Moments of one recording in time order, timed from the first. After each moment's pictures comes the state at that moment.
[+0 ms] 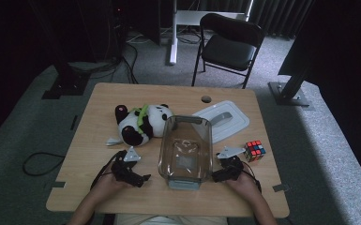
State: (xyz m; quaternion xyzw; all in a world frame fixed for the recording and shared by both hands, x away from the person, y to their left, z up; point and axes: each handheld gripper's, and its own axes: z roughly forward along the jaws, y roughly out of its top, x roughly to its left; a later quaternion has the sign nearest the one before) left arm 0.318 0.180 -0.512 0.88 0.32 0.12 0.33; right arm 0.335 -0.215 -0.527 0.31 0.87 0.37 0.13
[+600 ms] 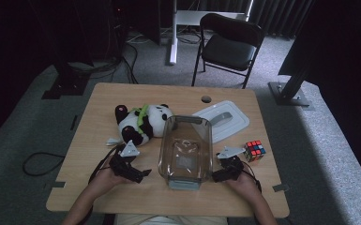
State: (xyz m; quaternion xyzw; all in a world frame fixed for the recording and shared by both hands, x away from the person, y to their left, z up) left arm 0.320 0.179 -0.474 0.88 0.29 0.12 0.36; right arm 0.335 -0.215 -0.527 0.31 0.87 0.37 0.13
